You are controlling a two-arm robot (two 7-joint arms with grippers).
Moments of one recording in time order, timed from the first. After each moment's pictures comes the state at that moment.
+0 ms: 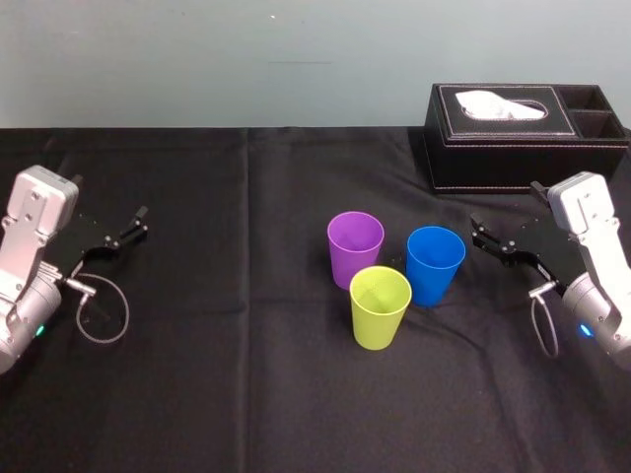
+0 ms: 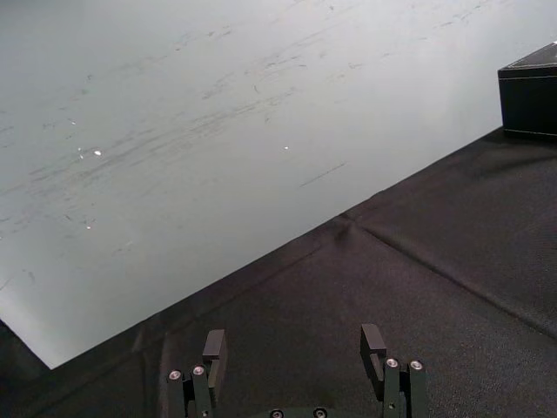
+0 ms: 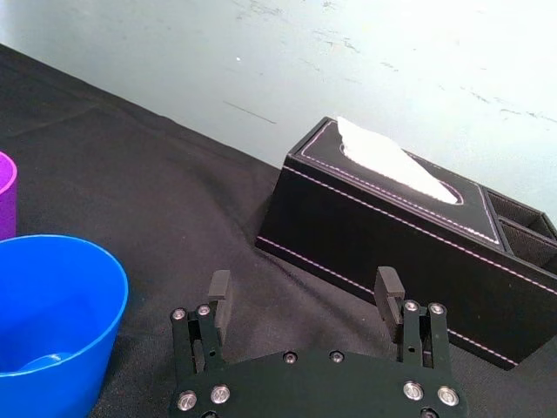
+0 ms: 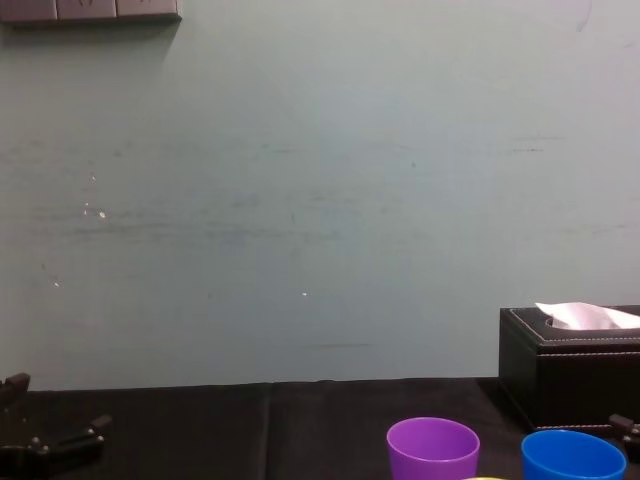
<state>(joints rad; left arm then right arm) -0.20 0.60 0.45 -1.41 -0.25 -0.12 0.03 0.20 0.60 -0.45 -1.41 0.25 -0.12 -0.03</state>
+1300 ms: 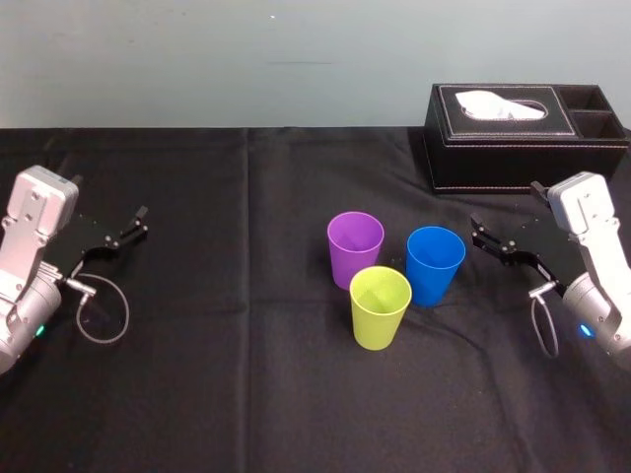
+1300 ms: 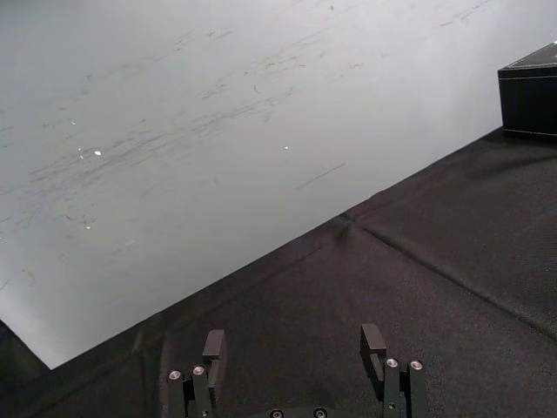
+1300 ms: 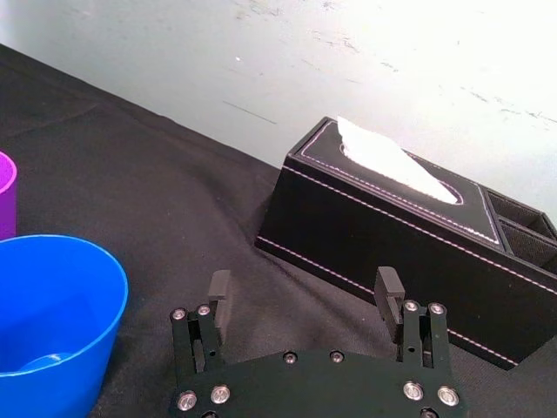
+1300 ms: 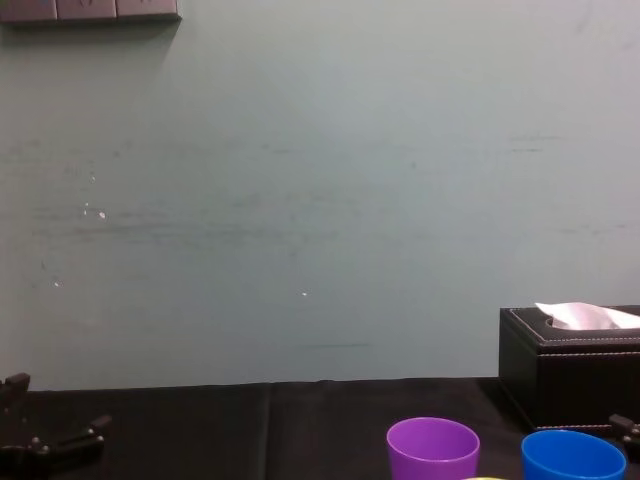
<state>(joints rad) -0.20 0.60 0.45 -1.41 -0.25 -0.12 0.03 0.20 0.60 -0.45 -1.41 0.25 -0.12 -0.03</state>
